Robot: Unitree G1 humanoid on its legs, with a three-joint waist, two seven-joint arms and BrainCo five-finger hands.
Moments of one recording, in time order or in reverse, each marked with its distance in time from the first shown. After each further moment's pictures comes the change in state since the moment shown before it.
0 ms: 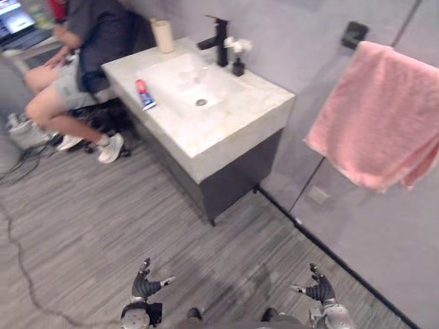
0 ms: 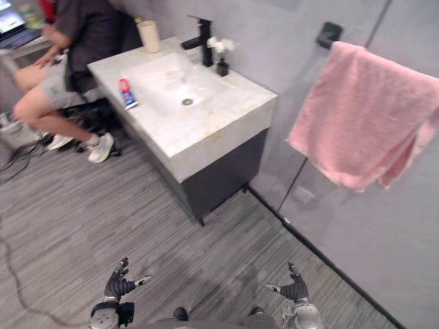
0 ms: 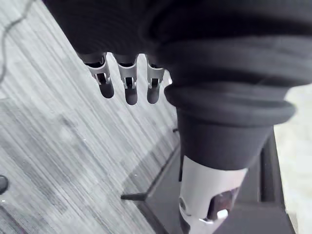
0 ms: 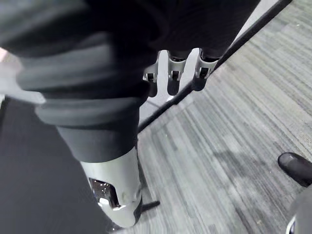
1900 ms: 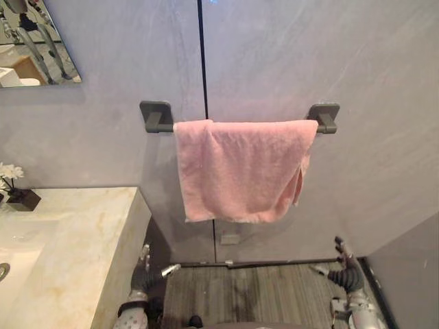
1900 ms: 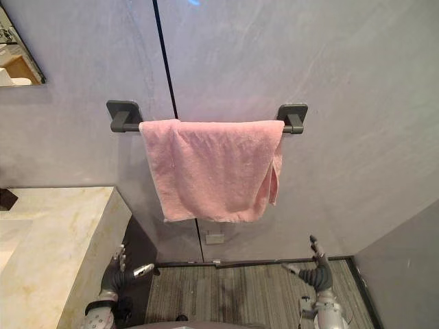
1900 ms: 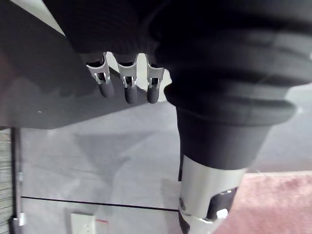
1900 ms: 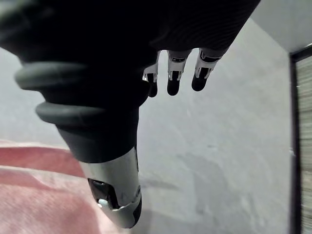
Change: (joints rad) left arm 0.166 -0.043 0.004 -0.308 0.034 -0.030 -0.109; right arm 0.238 0.029 -0.095 -0.444 -0.031 -0.057 0.048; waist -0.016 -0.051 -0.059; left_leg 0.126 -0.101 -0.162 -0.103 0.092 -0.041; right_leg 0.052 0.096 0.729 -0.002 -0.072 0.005
